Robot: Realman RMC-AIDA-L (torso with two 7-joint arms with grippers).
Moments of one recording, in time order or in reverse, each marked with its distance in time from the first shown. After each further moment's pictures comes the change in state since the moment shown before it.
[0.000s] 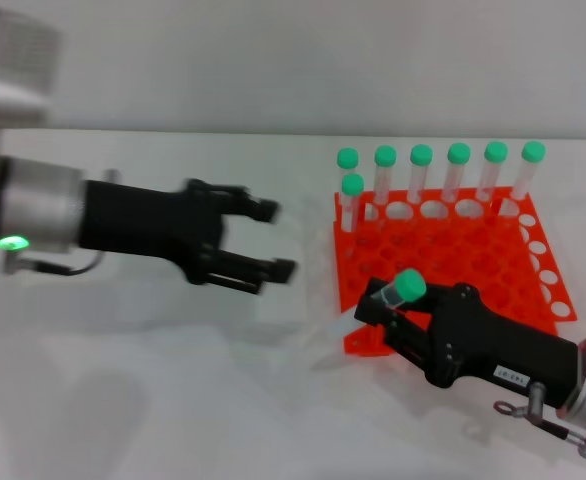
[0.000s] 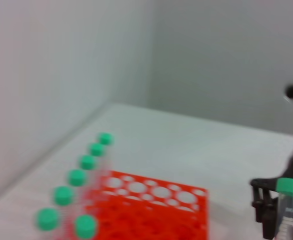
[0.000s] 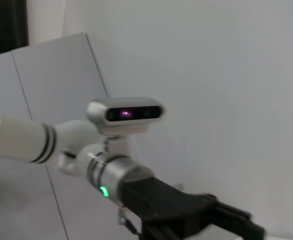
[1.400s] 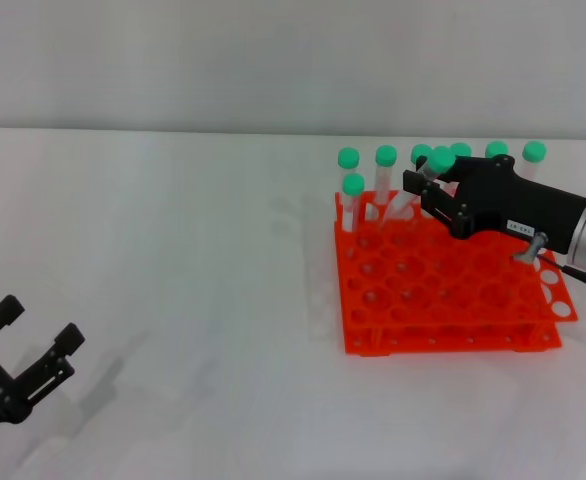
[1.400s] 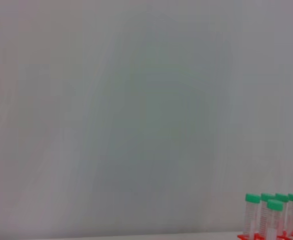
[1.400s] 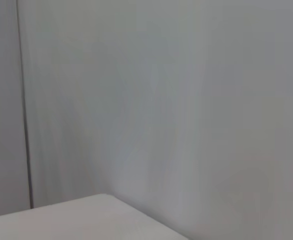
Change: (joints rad) left arm 0.827 -0.008 -0.001 0.459 -0.776 -0.169 0.473; right arm 0.187 -0.080 0.286 -0.020 -0.209 0.387 -0.045
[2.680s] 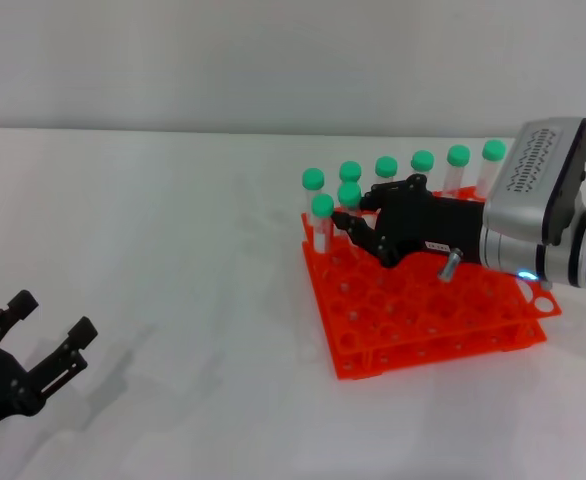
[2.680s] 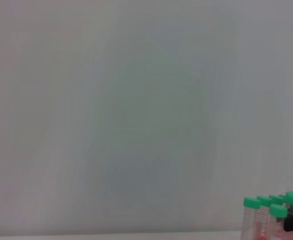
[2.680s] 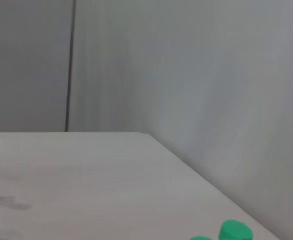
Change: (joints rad) left arm -0.019 -0.001 0.000 0.024 0.007 -0.032 -0.001; right arm 0.108 0.073 -0.002 -0.056 -0.274 0.212 0.013
